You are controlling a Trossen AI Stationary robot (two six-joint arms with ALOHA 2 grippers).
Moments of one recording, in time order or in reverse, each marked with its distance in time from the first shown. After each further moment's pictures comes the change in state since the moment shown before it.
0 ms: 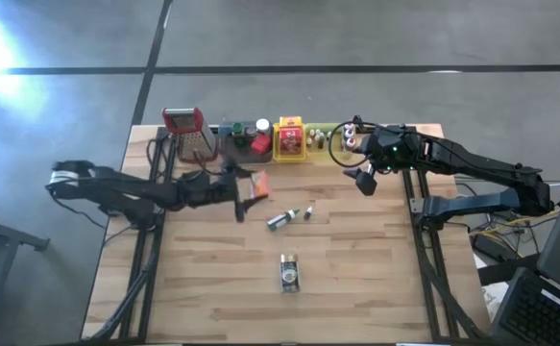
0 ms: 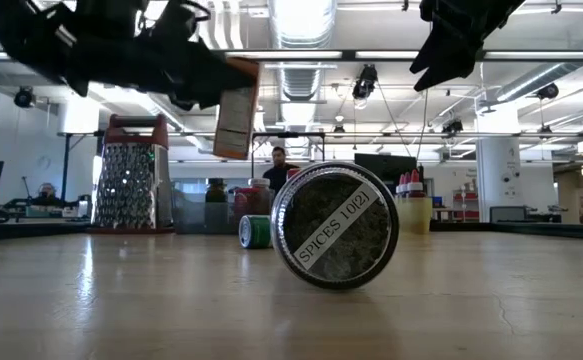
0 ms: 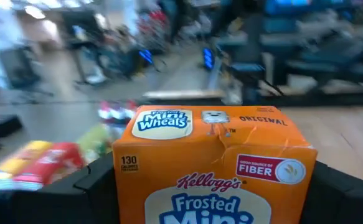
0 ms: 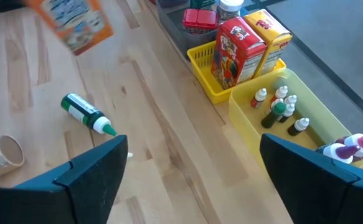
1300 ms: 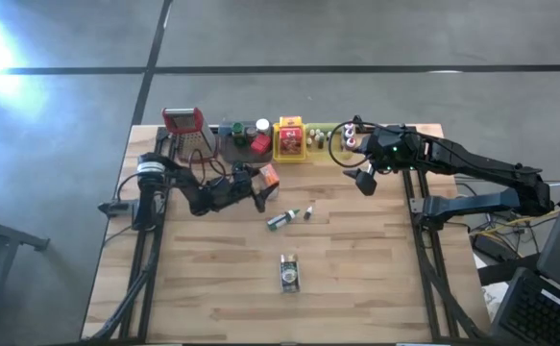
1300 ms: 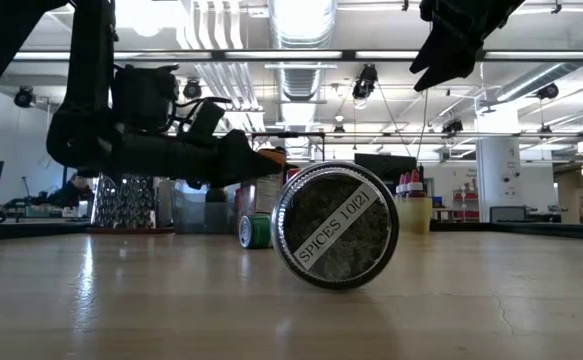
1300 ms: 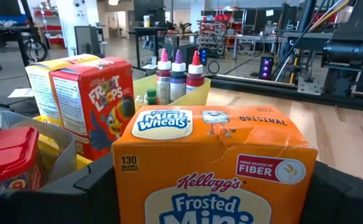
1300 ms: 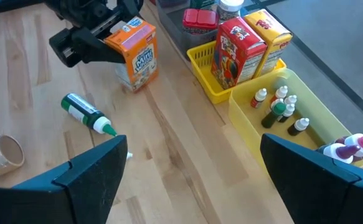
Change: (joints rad) left arm 0.111 0.730 0.010 0.768 -0.159 -0.143; right arm 0.000 0.000 0.000 0.000 0.000 0.000
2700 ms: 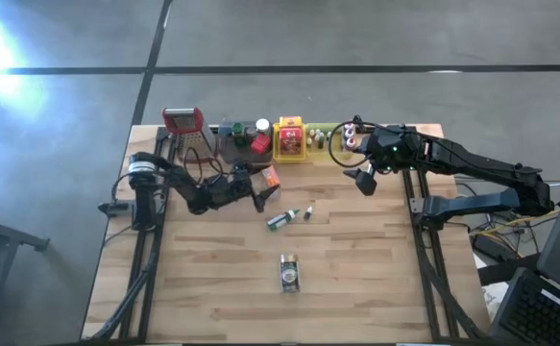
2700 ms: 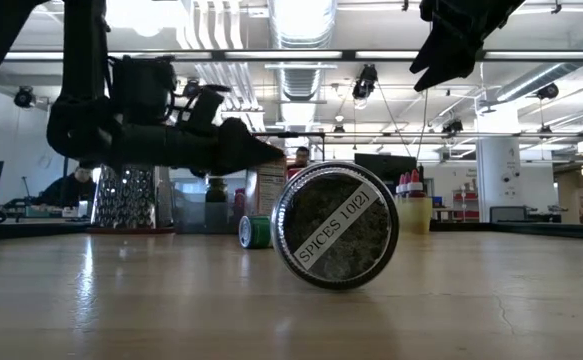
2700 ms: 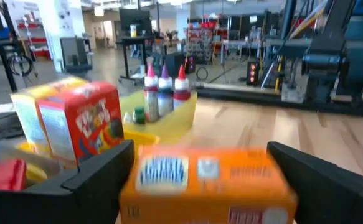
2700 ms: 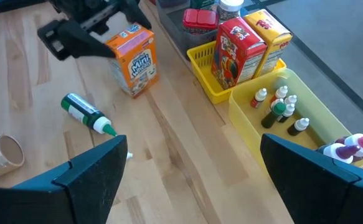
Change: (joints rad) left arm 0.004 -0.069 -0.004 -0.036 0.063 0.041; right arm 0.000 0.000 0.000 0.000 0.000 0.000
